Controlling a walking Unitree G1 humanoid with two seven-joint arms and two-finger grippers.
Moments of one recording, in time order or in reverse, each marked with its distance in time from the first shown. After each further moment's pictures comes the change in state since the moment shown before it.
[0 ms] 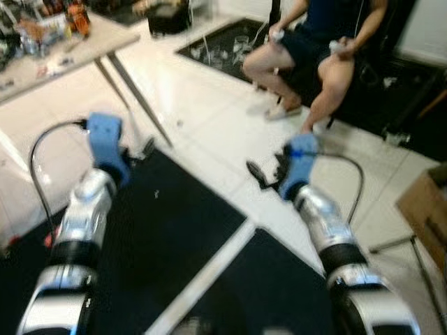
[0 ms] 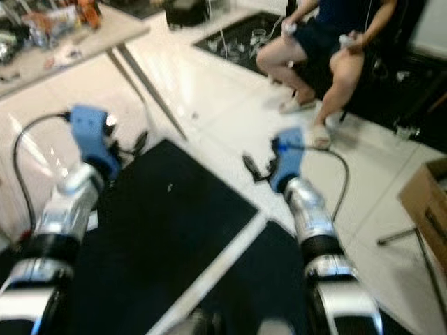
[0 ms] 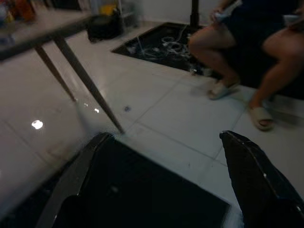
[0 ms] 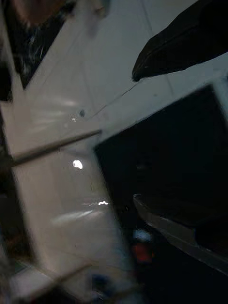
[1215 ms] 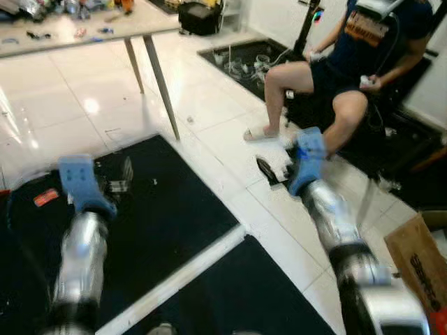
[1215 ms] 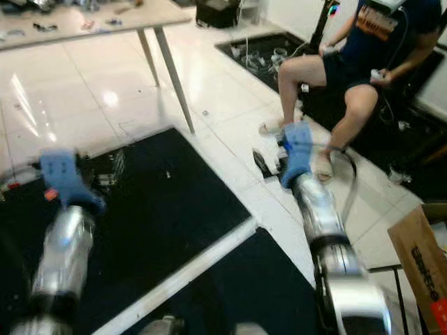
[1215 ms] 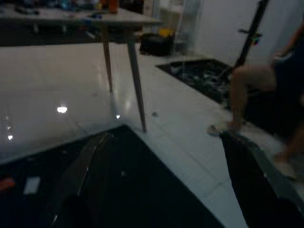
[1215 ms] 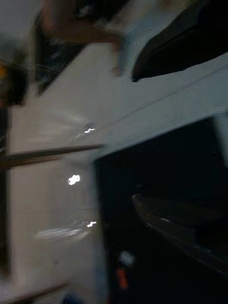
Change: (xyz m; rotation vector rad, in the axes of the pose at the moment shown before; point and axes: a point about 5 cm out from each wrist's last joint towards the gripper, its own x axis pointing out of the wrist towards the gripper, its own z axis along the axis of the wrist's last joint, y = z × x) left arm -0.092 -0.035 -0.043 -0.110 -0.102 0.136; right arm -0.049 -0.023 -0.024 -0.006 -0.082 -0.109
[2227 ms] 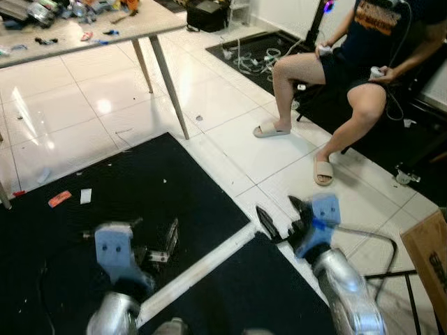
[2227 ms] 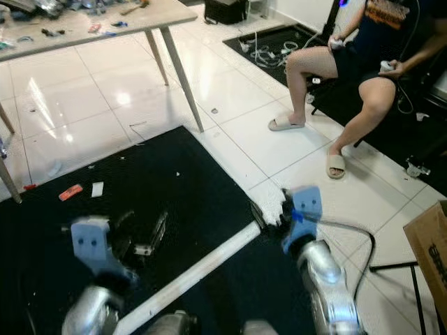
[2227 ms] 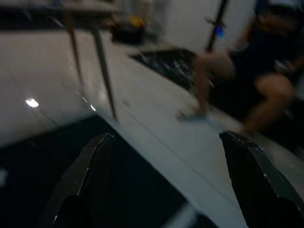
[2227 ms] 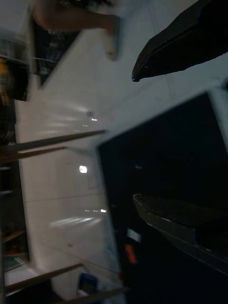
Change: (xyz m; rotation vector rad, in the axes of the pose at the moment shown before) left arm -0.048 -0.048 0.011 -0.072 0.029 -0.130; right arm -0.047 0.035 0.010 0.043 -0.046 -0.024
